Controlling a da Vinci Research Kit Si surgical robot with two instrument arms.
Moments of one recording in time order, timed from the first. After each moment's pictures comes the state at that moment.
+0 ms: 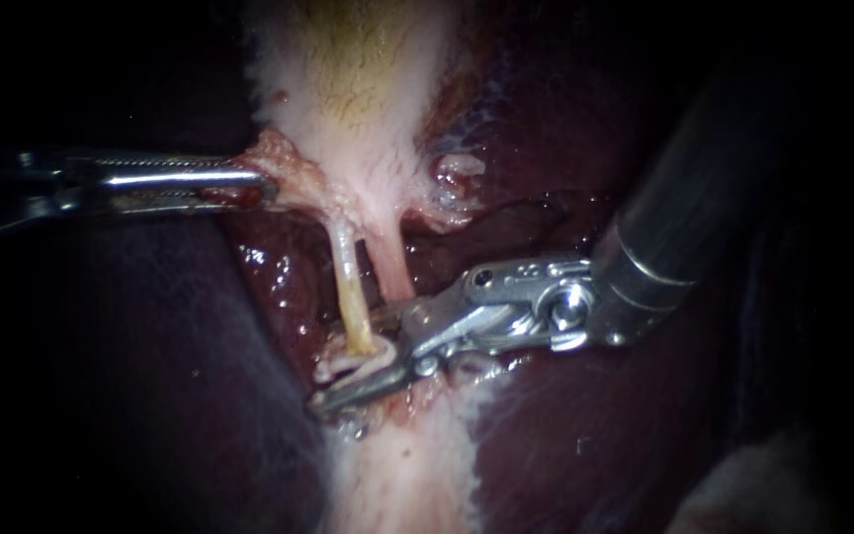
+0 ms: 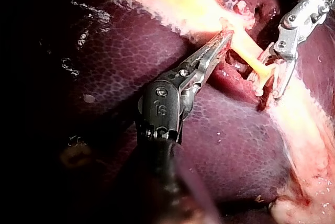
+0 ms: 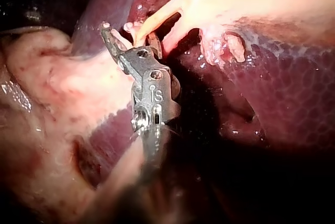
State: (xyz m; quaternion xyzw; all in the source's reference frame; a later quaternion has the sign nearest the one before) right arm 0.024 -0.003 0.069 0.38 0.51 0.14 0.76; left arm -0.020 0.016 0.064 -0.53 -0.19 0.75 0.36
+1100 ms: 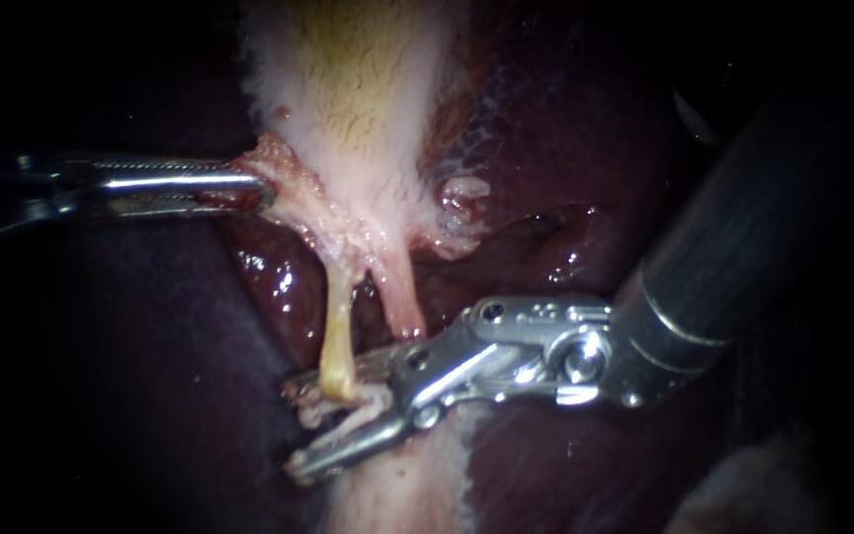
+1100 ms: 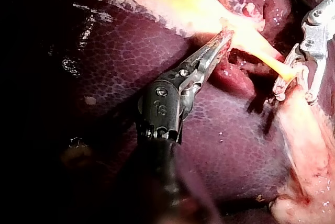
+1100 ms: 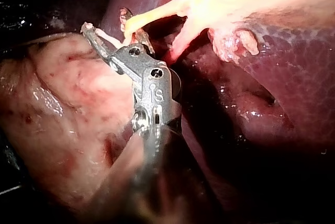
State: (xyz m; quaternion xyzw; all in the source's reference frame) right arm 0.024 -0.006 0.063 0.45 0.55 0.10 0.70; left arm -0.020 0.016 0.064 -0.53 -0.19 0.75 0.36
